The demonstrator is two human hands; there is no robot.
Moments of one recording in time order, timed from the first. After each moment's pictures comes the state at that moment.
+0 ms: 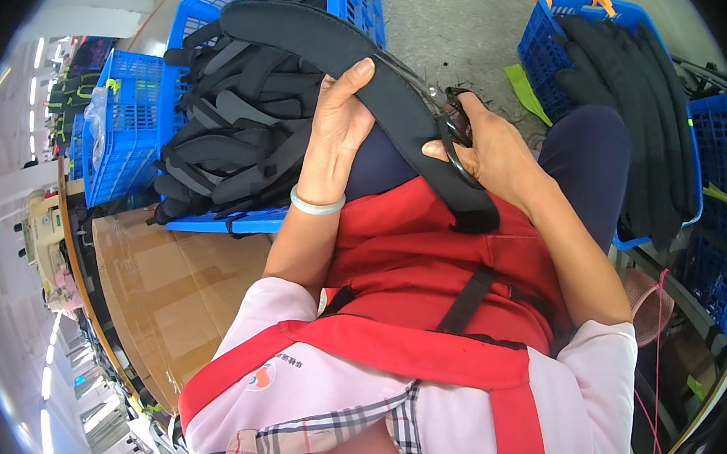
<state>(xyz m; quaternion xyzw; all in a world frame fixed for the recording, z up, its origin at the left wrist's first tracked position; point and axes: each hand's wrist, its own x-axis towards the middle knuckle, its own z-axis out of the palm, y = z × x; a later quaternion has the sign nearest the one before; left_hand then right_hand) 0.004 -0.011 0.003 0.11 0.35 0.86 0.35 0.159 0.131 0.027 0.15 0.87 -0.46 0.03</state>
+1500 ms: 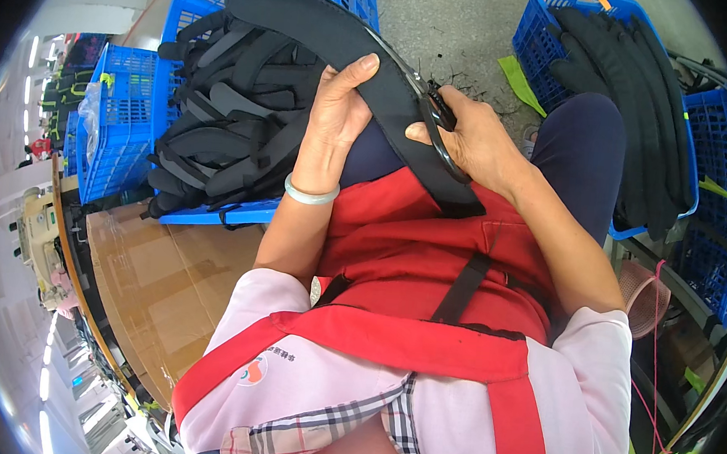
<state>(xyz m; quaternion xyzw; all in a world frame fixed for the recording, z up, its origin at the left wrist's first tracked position) 0.009 -0.015 0.000 0.11 0.36 0.84 0.38 0.157 0.120 0.018 0.14 0.82 -0.55 0.01</state>
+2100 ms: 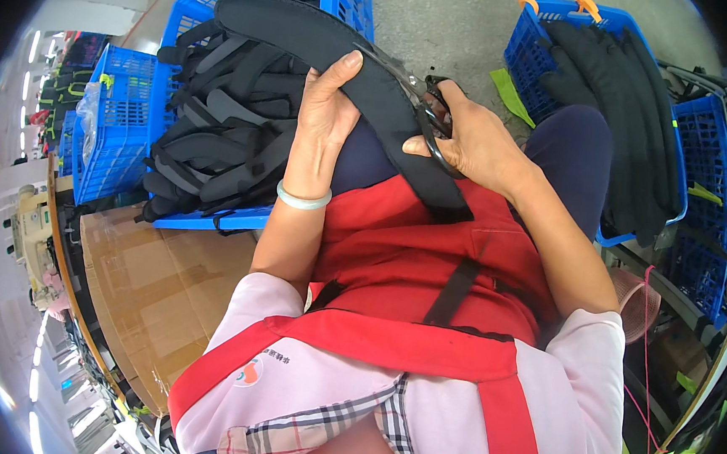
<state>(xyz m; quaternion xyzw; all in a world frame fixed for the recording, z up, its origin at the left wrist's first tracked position) 0.007 -0.011 0.018 0.14 0.35 0.87 0.32 0.156 0.133 0.034 0.12 0.87 -0.47 -0.01</state>
